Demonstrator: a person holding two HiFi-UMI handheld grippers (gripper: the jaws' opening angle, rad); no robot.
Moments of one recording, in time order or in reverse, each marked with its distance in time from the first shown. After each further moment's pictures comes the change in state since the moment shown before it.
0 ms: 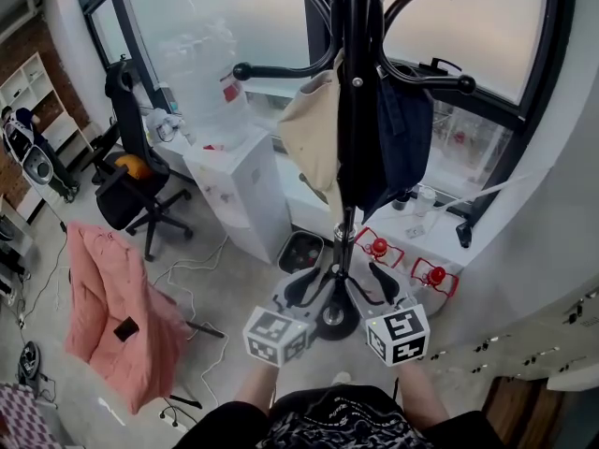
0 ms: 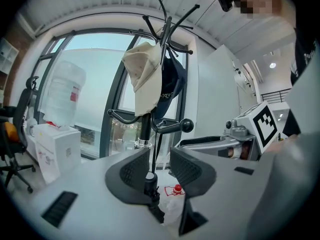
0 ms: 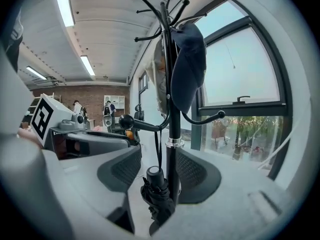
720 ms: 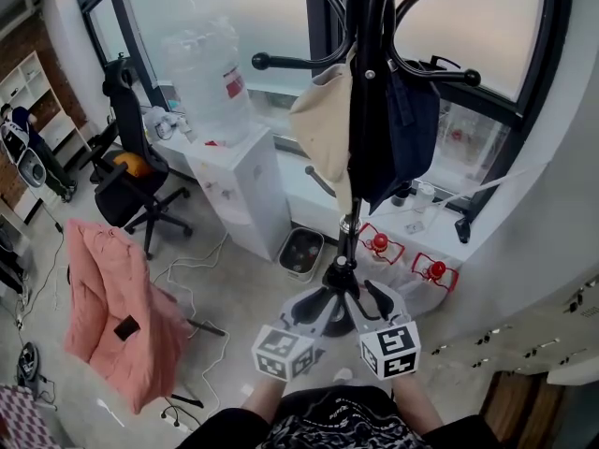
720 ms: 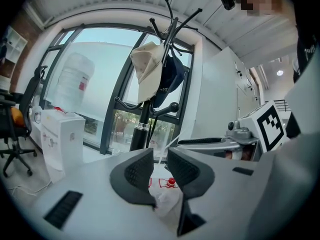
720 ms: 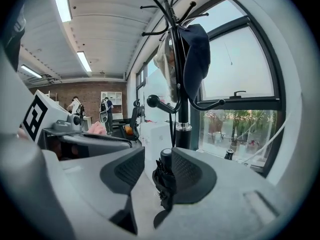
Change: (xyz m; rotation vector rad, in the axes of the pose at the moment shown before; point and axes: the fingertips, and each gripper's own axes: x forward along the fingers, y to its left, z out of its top) left arm -0.033 -0.017 -0.043 -0.088 0.035 0.011; right arm -0.016 0.038 -0.038 0.024 0.055 -0.042
